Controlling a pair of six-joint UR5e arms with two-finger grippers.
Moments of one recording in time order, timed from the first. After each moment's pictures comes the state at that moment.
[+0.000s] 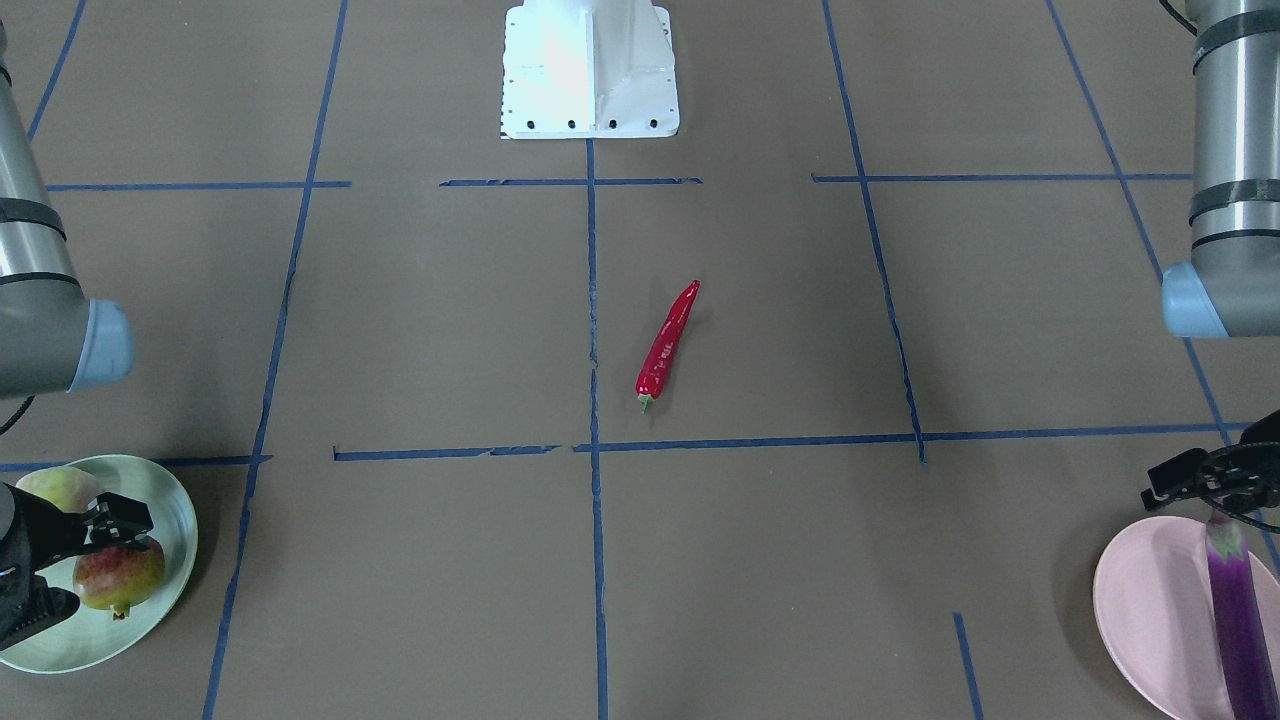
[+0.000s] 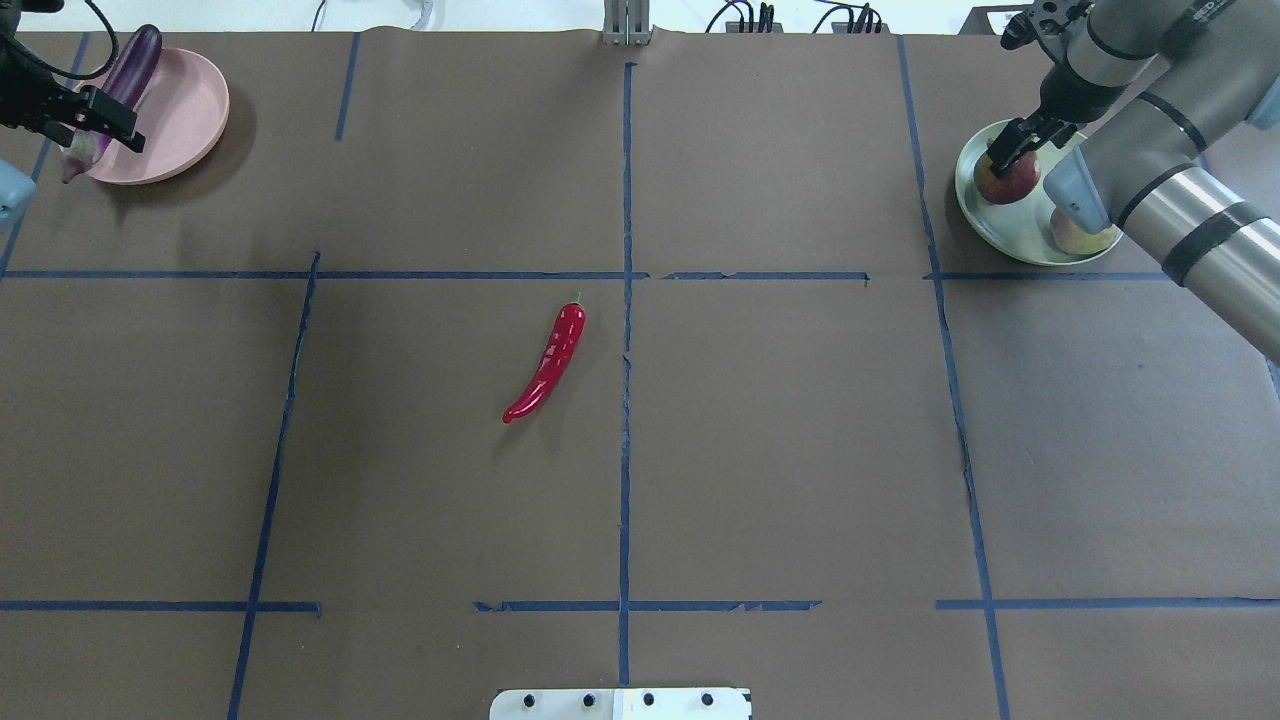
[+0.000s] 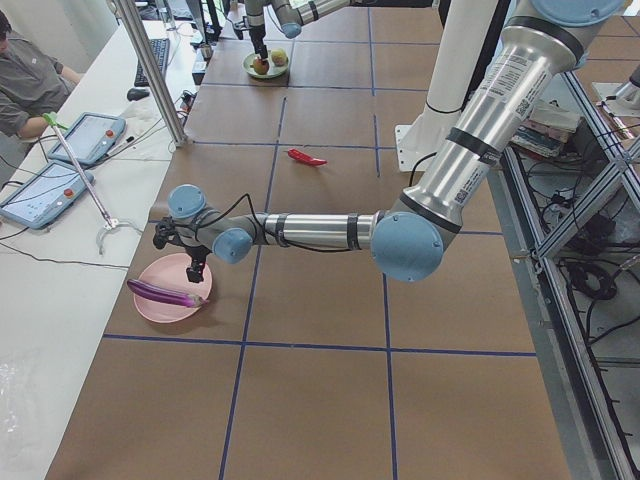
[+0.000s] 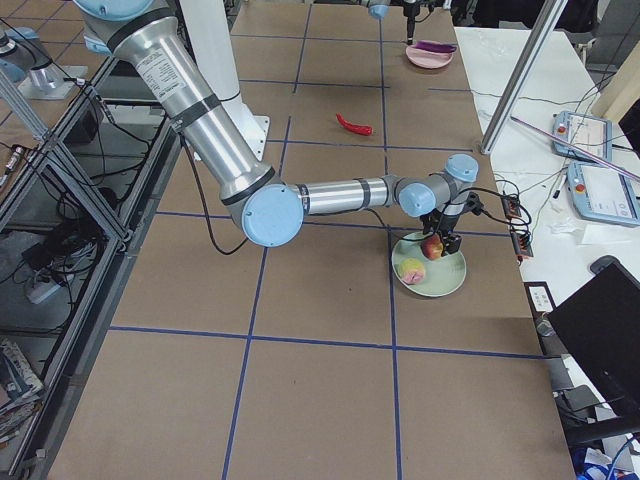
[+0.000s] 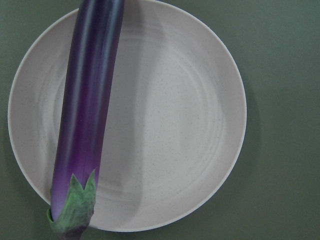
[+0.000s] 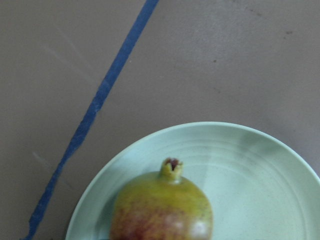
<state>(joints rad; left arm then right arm) -1.26 -2.07 -1.03 -2.15 -2.29 -0.48 1.15 -0.95 1.05 -1.27 2.18 0.15</state>
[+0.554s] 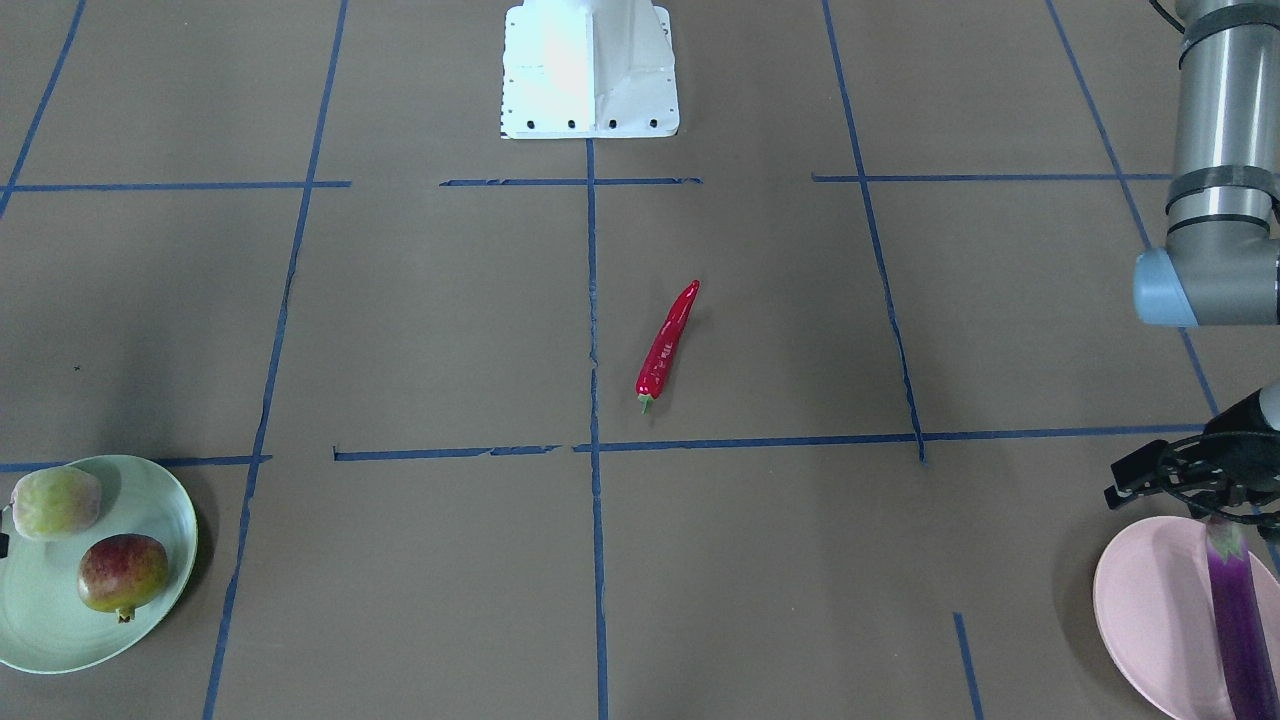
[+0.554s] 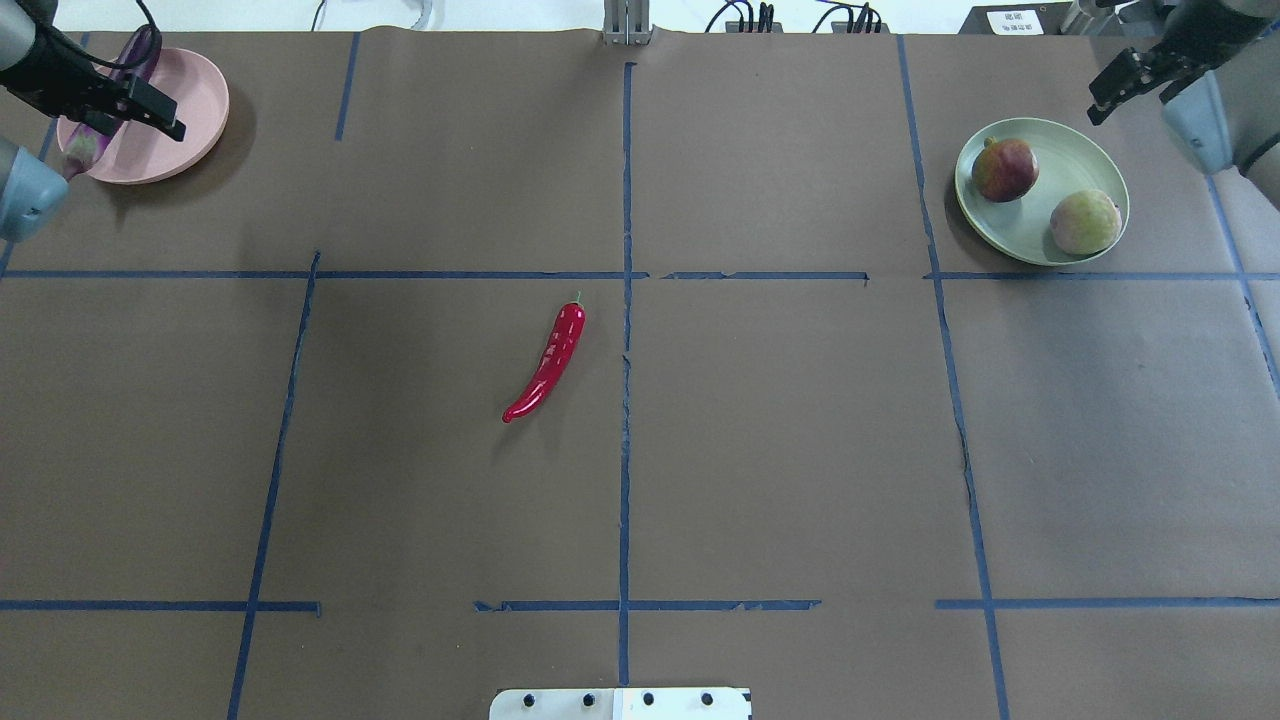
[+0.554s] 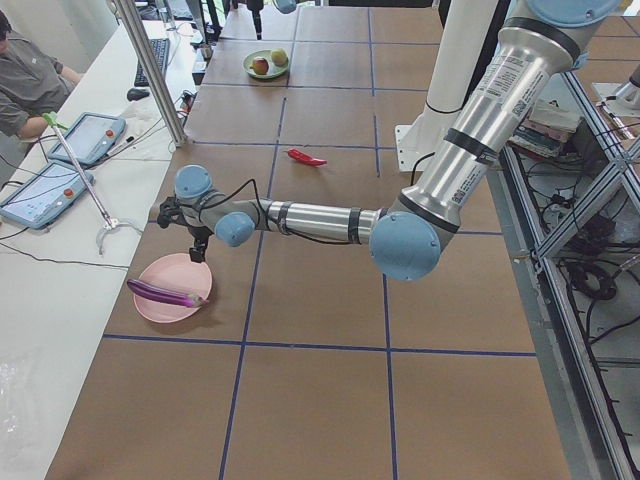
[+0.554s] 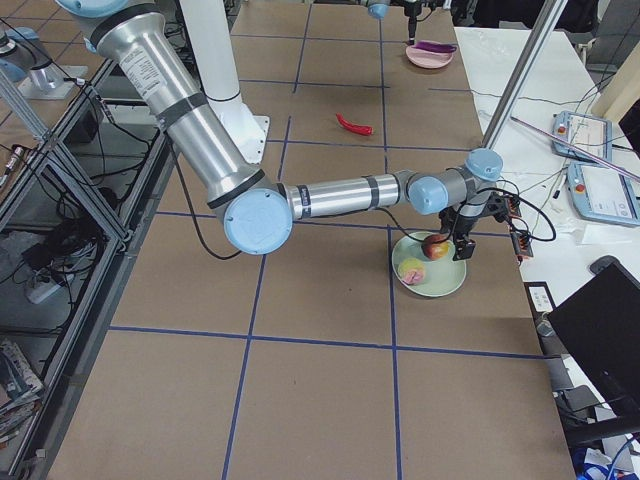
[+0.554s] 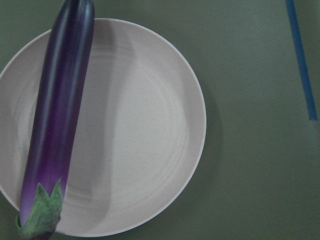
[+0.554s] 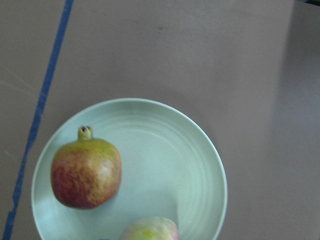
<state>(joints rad) -1.21 -2.07 -1.15 -2.14 -2.28 -0.56 1.31 -1.06 1.22 -1.42 2.28 0.19</state>
